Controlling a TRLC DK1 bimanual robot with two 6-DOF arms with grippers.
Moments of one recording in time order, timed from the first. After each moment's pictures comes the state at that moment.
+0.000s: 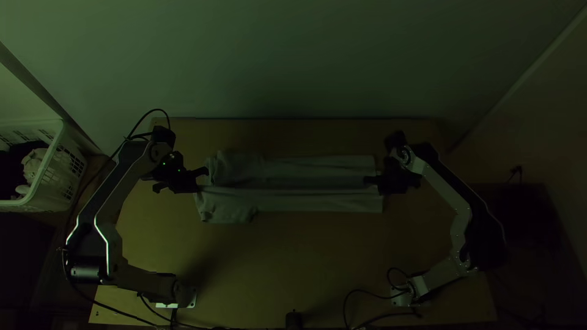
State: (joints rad) left arm 0.02 1.53 1.36 -1.16 0.17 -0.28; right arm 0.21 1.68 1.32 -1.12 -0.03 0.24
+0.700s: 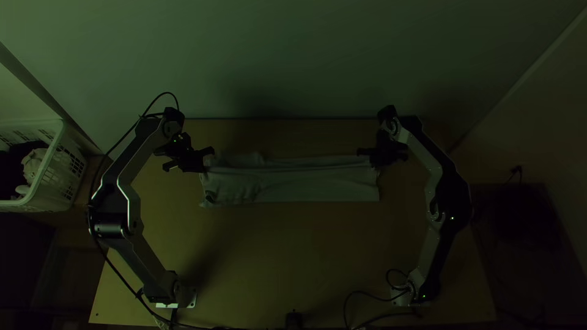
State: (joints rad) left arm 0.02 1.86 1.68 -1.16 0.17 -0.28; right arm 0.16 2.08 1.78 -1.11 -0.03 0.23
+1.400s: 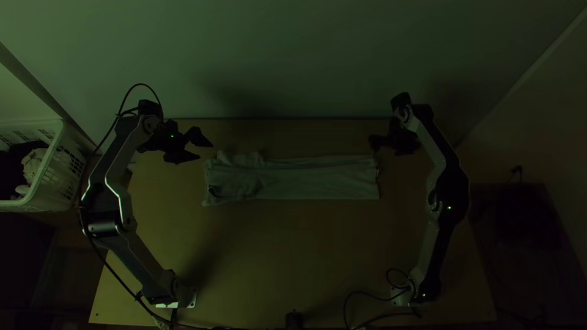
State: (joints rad) left arm 0.15 1.86 1.72 -1.00 0.58 -0.30; right arm 0.08 2.18 2.02 -1.17 0.03 0.22
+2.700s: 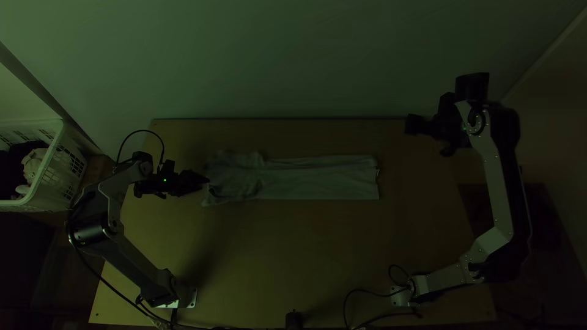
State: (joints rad) left arm 0.34 1.84 1.17 -0.74 0.88 0.20; right arm 0.04 1.59 1.89 -1.18 -0.01 0.17
